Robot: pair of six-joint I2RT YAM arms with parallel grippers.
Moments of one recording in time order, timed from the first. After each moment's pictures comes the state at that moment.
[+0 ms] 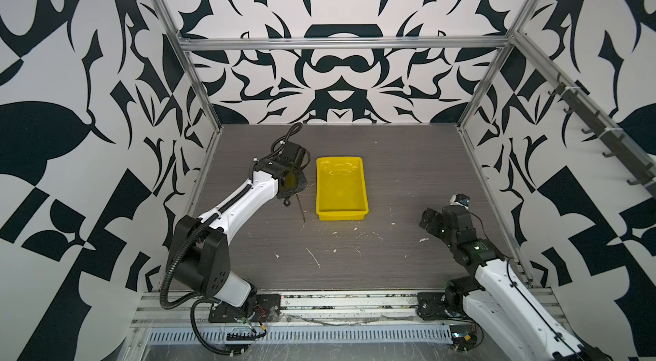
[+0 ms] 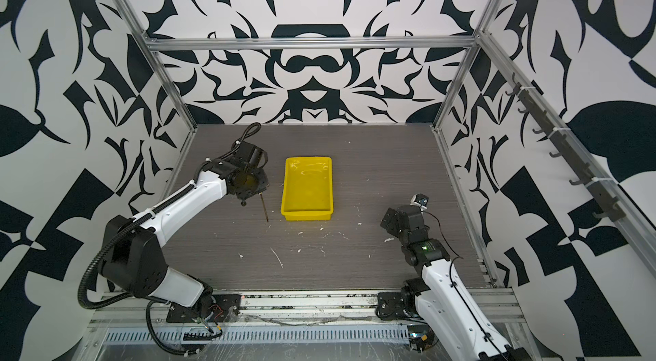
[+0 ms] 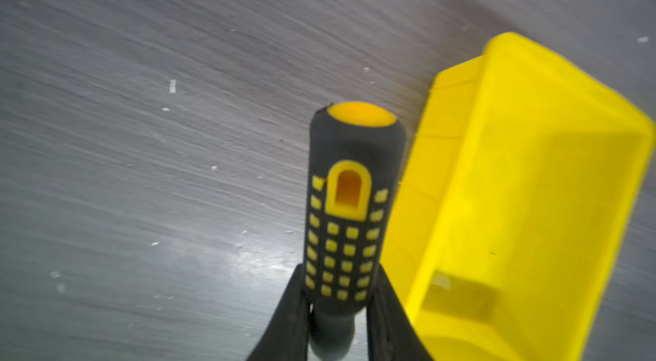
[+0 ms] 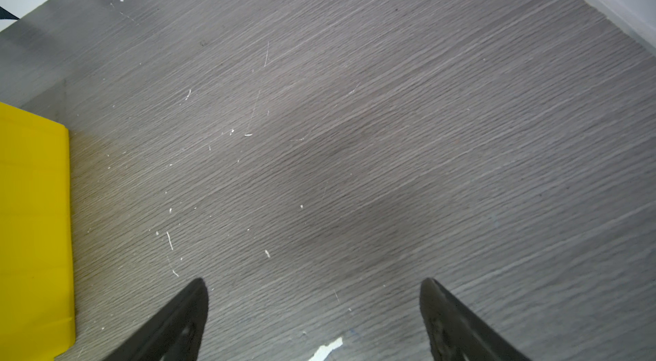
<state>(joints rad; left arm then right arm) -0.49 1.52 1.21 -0.77 -0.11 -0.82 0.20 0.69 0.36 -0.46 0.22 0.63</state>
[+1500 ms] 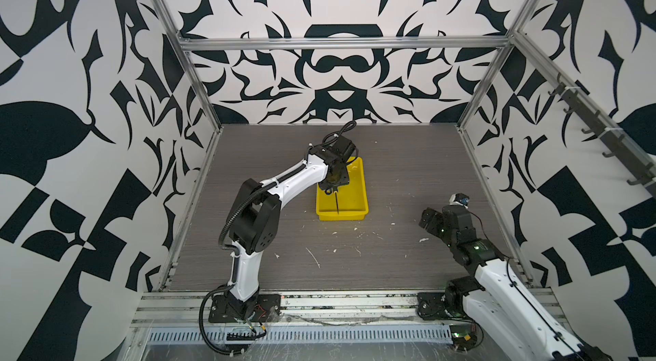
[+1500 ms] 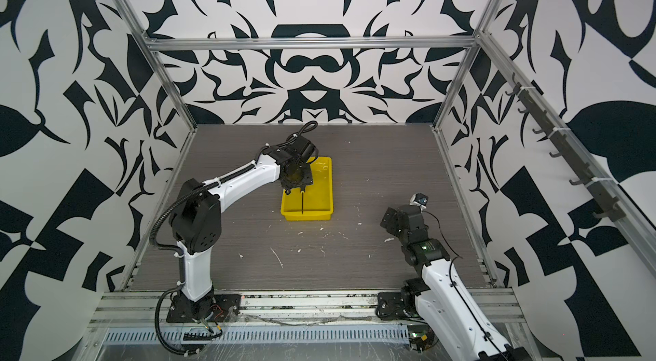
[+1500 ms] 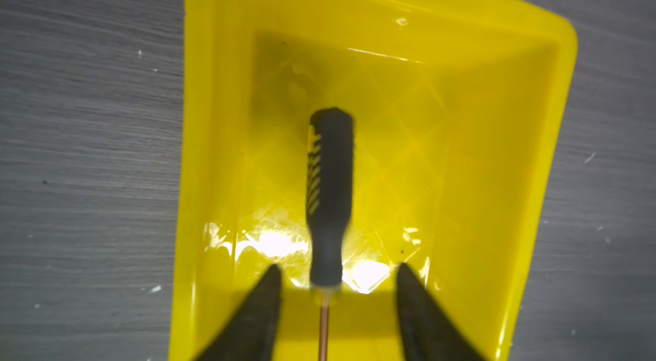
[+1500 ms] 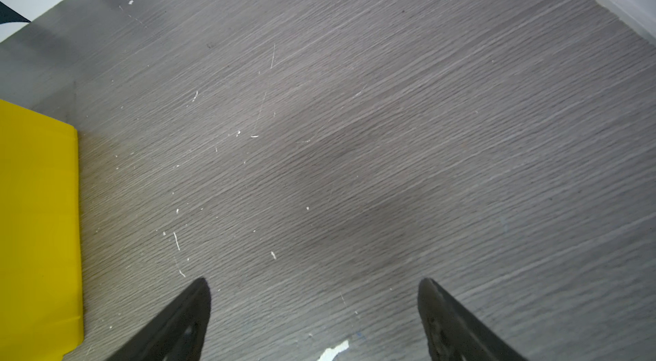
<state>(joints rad) -0.71 1.97 1.65 -0.86 -0.13 -0.80 0.20 0.70 0.36 -0.44 0.21 0.63</state>
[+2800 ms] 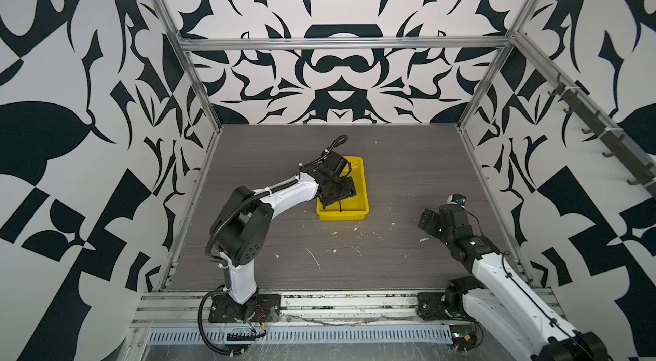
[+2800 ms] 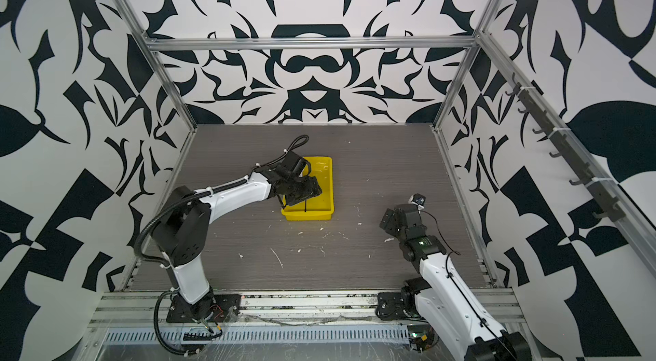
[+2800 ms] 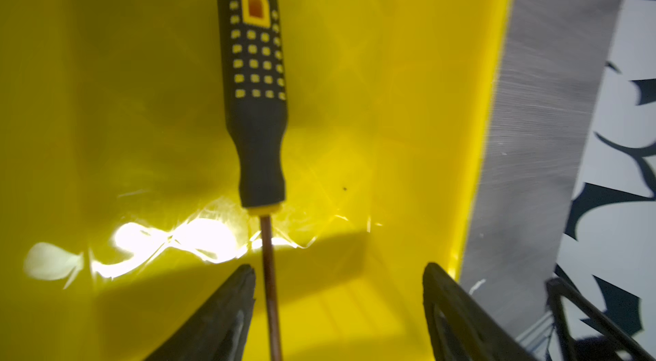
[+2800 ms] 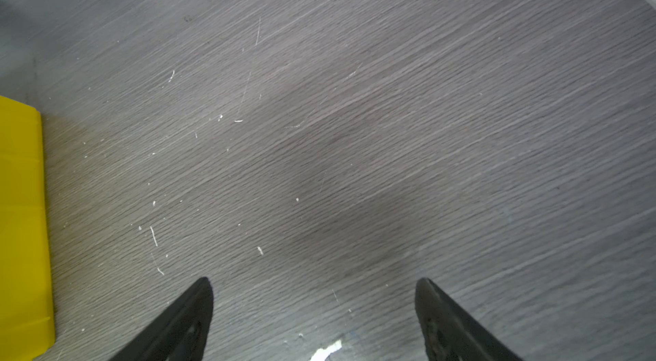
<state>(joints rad) -0.71 1.86 1.30 -0.46 0.18 -0.88 0.20 0.77 0.36 -0.43 0.21 0.63</state>
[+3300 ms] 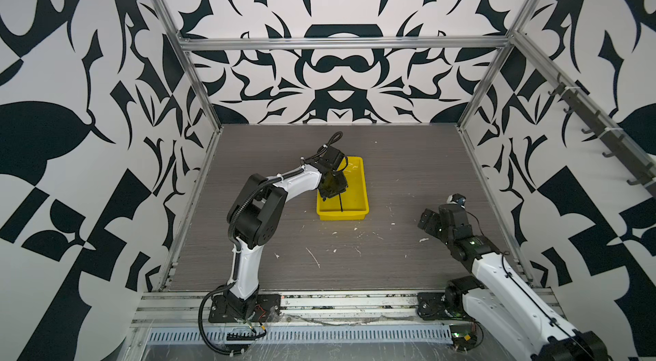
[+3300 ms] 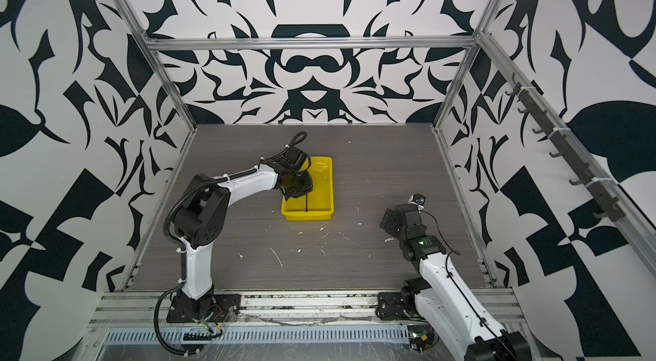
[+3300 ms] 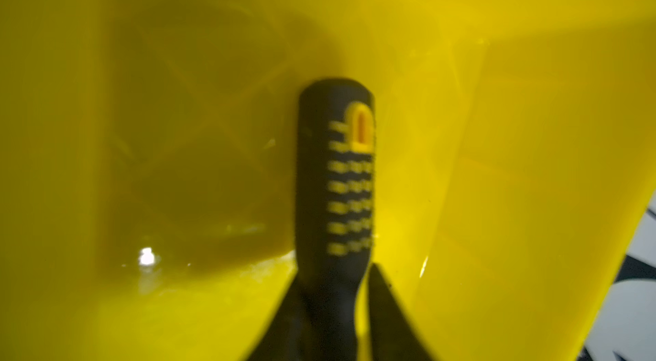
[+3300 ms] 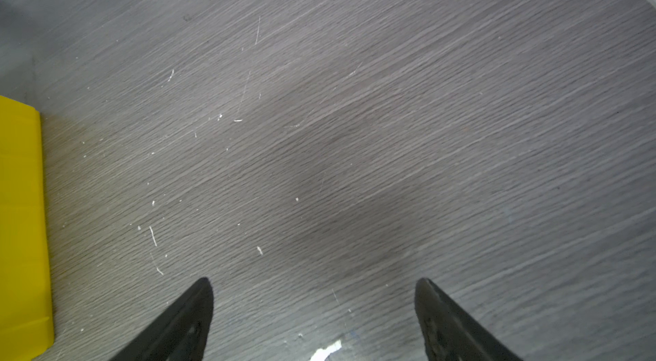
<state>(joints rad) -0.64 2.02 1.42 -0.49 0.18 -0.89 0.20 0.78 0.36 -0.43 0.21 0.63</state>
